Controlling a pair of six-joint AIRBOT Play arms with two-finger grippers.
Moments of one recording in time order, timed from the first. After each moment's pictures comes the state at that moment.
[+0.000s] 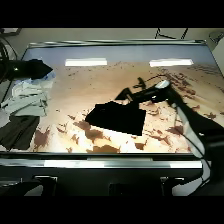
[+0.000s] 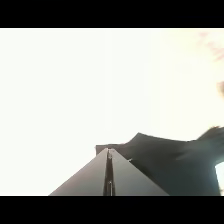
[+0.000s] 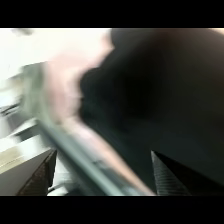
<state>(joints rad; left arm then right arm) -0.05 -1.18 1.55 1.13 -1.15 -1.49 0.08 -1.73 1.41 -0.60 1.28 1.53</state>
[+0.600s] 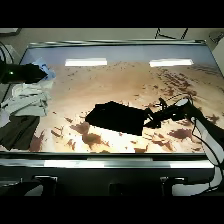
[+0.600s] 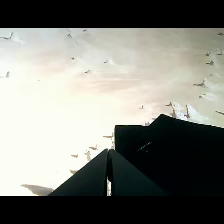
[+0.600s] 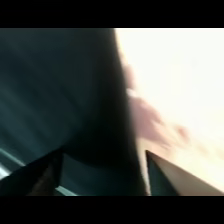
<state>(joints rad) -0.04 -1.16 1.55 1.20 -1.20 -1.52 -0.08 -1.63 1.01 -0.70 1.21 1.40</state>
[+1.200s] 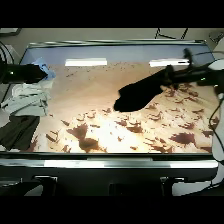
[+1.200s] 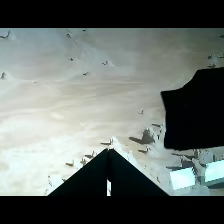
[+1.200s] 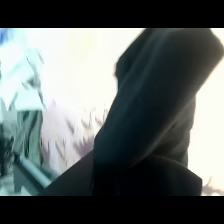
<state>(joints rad) -0.04 -1.17 1.55 1.20 -1.20 -1.53 -0.24 -1.65 1.70 -0.61 1.41 1.45</state>
